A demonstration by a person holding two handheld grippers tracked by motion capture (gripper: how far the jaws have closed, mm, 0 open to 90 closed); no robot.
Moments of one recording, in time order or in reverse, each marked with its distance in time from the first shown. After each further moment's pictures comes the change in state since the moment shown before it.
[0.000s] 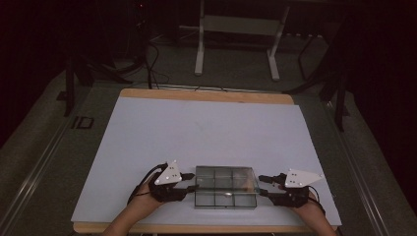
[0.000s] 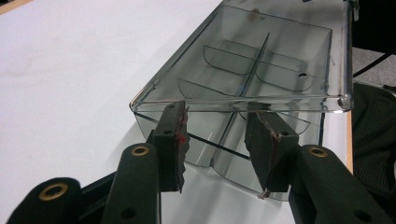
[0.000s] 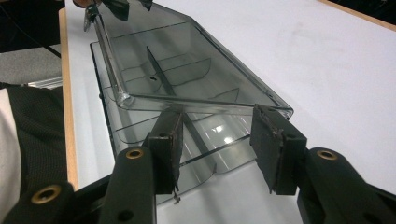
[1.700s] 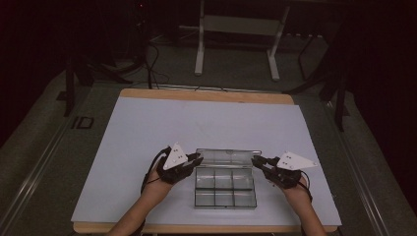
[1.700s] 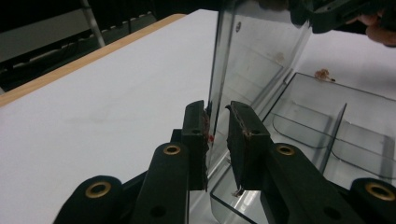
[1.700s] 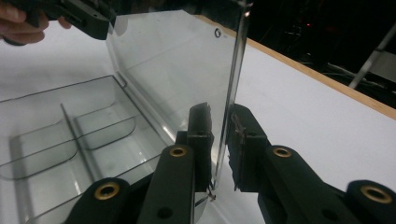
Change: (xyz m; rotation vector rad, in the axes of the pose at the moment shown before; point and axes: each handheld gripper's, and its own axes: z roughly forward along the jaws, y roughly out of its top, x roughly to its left) left arm 0.024 0.029 0.019 -0.147 0.213 -0.066; right arm -0.021 0.034 0.023 -0.104 -0.241 -0.001
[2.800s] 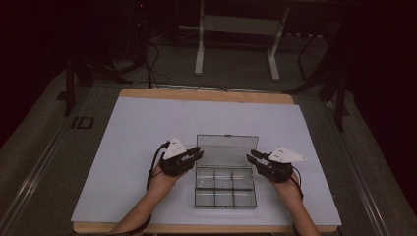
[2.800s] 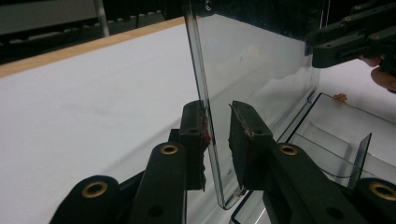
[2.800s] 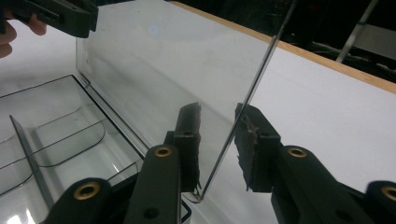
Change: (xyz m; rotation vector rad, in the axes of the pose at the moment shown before) left arm 0.018 -0.008 0.021 -0.018 -0.003 -0.156; right arm -0.006 -0.007 0.028 0.044 -0.073 0.083
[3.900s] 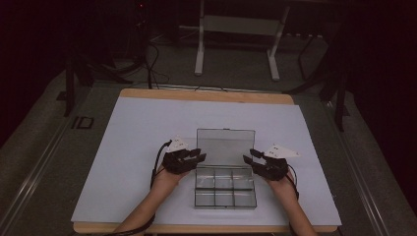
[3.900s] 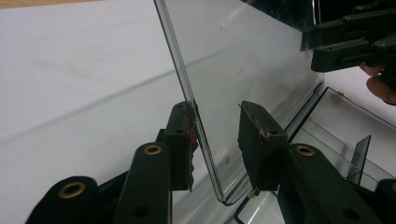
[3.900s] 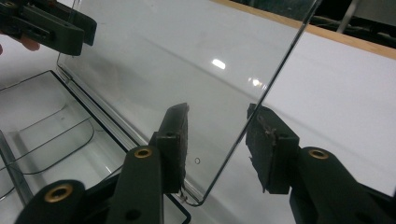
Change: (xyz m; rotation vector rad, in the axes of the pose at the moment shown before) left arm 0.007 -0.009 0.017 0.076 -0.036 -0.132; right arm 0.000 -0.001 0.014 0.074 -0.023 0.073
